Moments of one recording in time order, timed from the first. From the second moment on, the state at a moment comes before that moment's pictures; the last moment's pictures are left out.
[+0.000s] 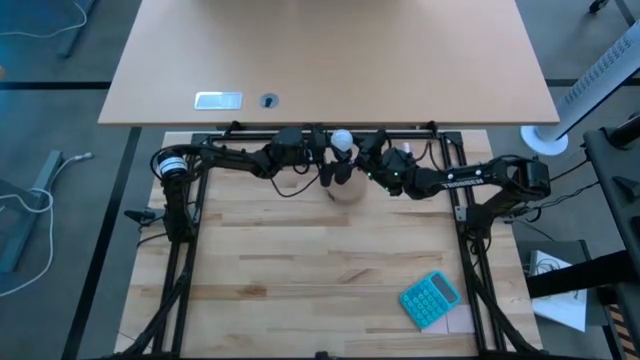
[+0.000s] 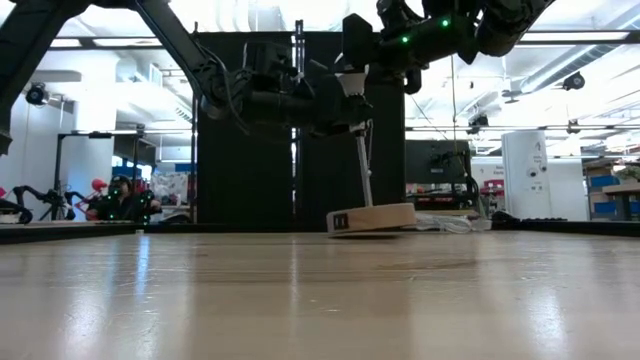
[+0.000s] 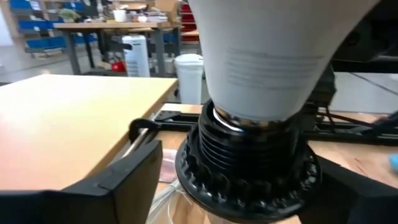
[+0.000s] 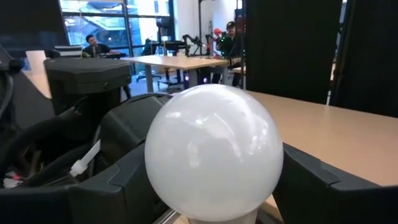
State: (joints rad) left arm 0.45 1.88 1.07 0.81 0.31 0.02; right arm -0.16 1.49 0.84 0.68 0.55 0.03
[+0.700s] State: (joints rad) left arm 0.52 1.76 1.07 0.49 0.71 0.33; right arm -0.14 1.49 0.83 0.64 0.52 0.07
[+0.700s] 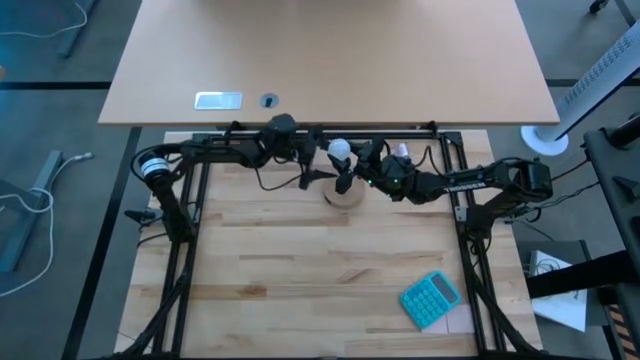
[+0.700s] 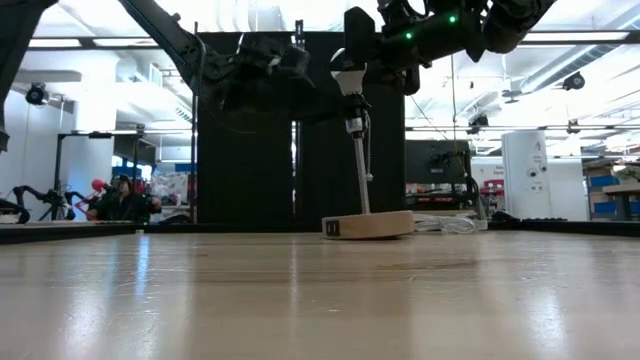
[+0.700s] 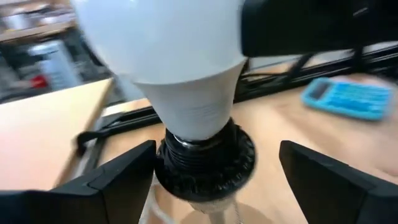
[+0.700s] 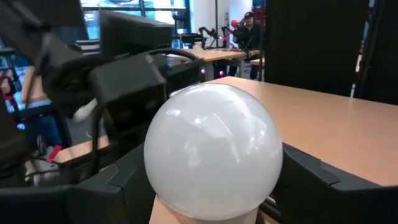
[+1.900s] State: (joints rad) left arm 0.57 2.00 1.07 1.01 0.92 -0.04; right arm -0.13 1.49 0.83 0.64 0.50 0.07
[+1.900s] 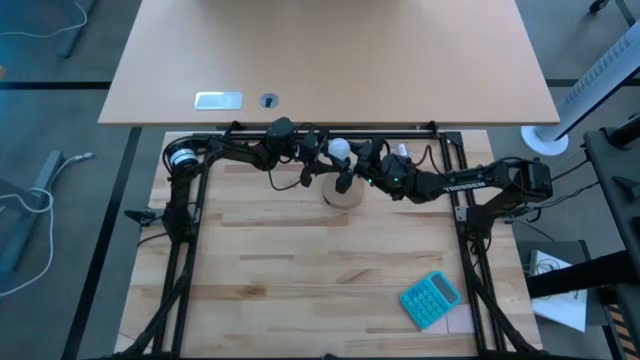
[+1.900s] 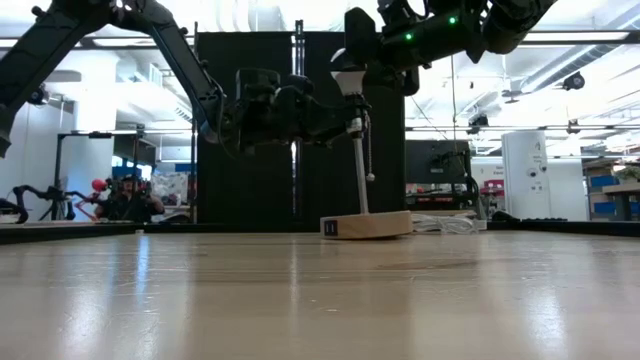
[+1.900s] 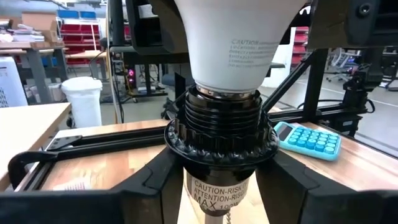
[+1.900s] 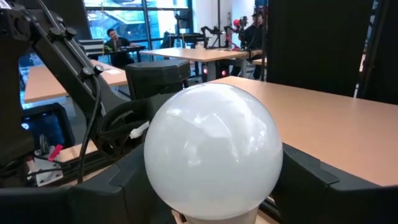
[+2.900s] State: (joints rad) left arm 0.40 1.81 0.96 0.89 0.05 -0.01; right arm -0.14 1.49 0.83 0.72 0.64 0.00
